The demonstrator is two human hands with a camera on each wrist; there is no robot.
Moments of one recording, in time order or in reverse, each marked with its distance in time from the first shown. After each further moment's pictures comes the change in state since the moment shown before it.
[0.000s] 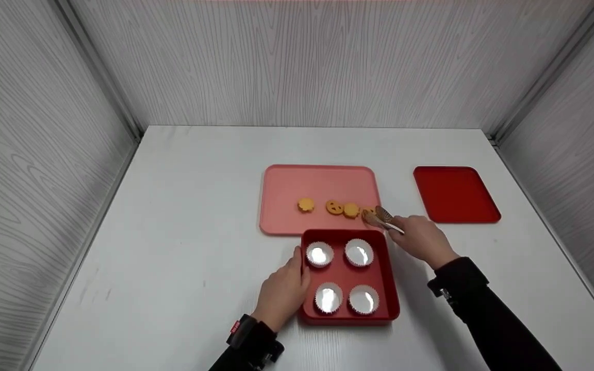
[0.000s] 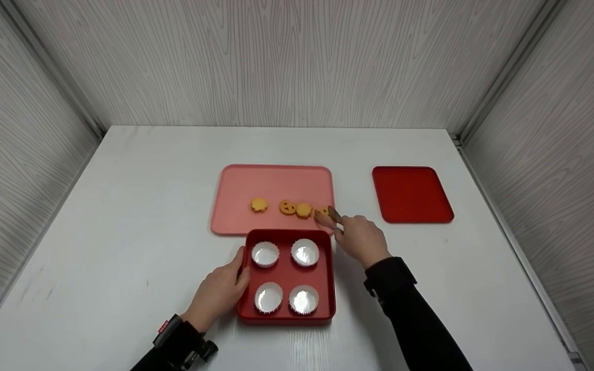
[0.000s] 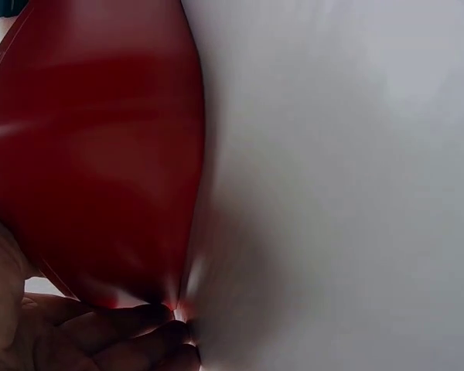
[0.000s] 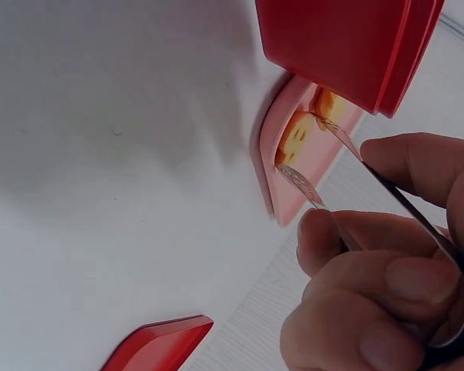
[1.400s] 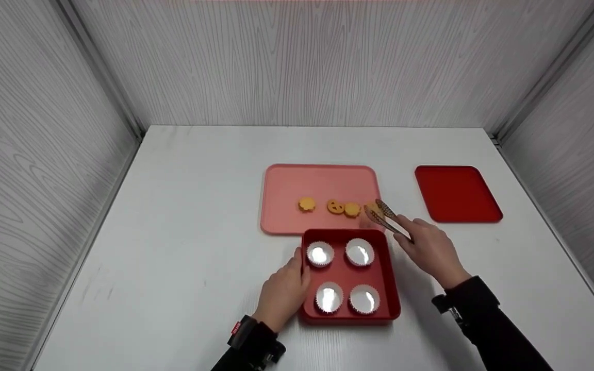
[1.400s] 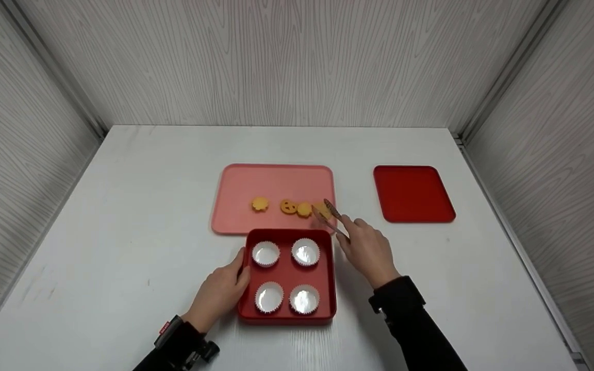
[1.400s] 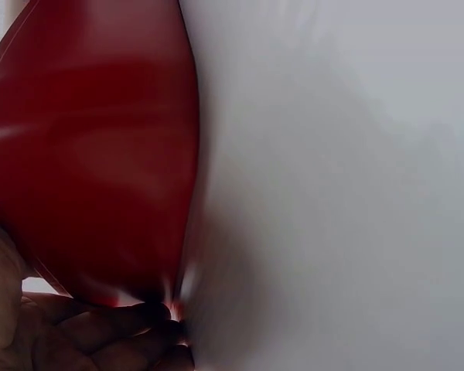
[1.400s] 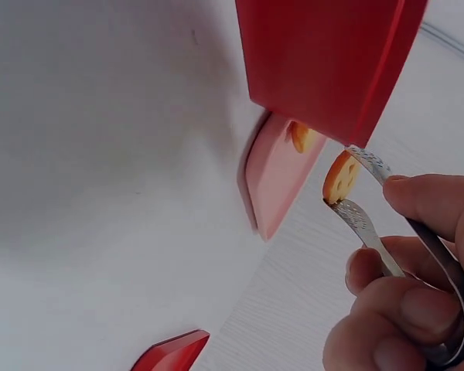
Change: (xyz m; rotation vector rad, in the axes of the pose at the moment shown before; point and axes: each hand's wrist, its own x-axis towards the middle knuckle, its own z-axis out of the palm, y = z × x) left_hand -0.001 -0.002 0.004 -0.024 -0.007 -0.016; right_hand -0.033 -0.002 0.008 0.056 0.301 -0.116
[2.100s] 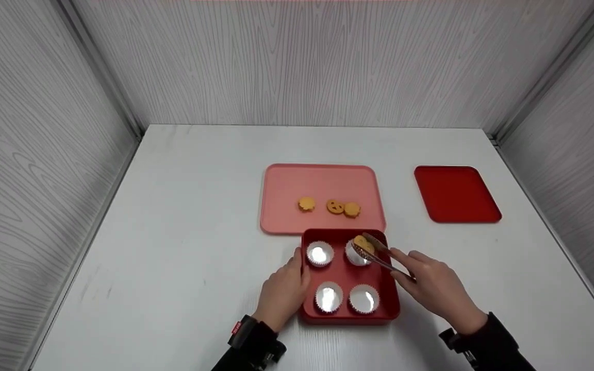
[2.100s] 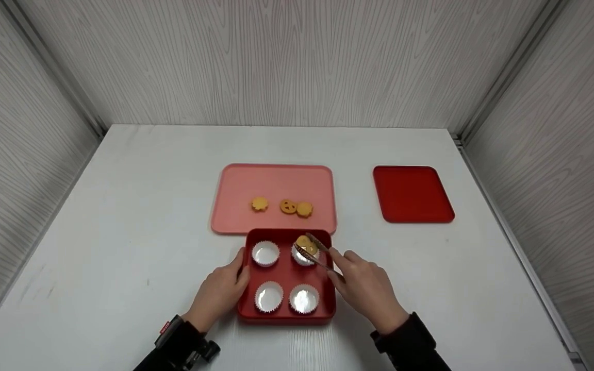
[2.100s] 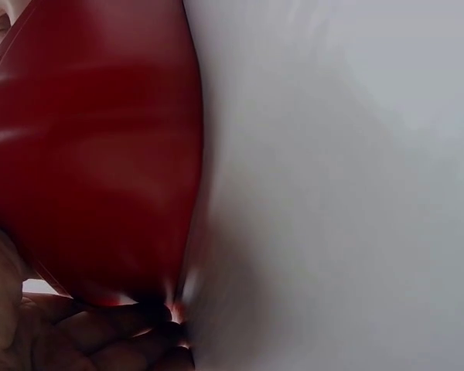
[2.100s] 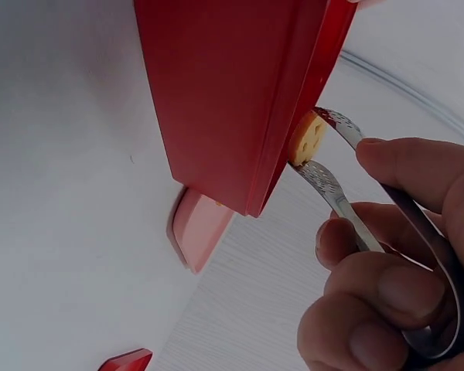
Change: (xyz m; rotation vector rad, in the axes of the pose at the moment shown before) left_hand -0.001 0.001 0.001 0.009 0.011 -0.006; right_hand -0.056 -0.041 -0.017 -0.021 -0.044 -0.105
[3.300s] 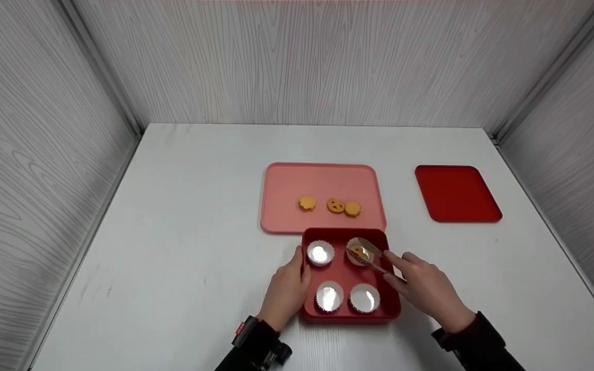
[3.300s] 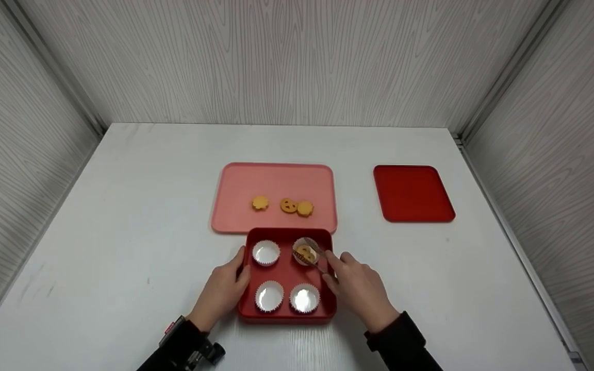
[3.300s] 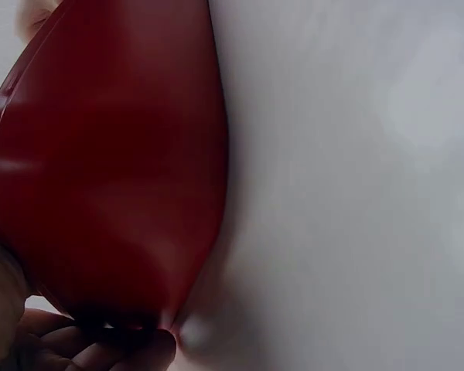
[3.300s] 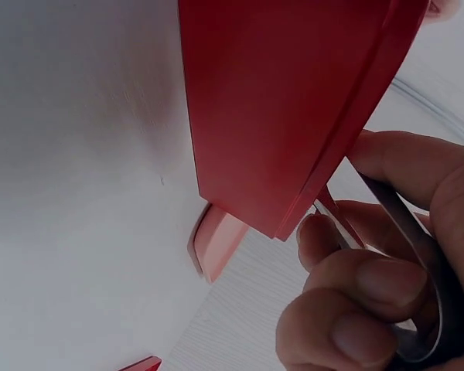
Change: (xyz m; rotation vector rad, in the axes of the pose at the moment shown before) left_hand 0.001 0.001 0.002 -0.180 0.035 0.011; right_hand 0.004 -0.004 0.018 -0.025 -0.092 0.089
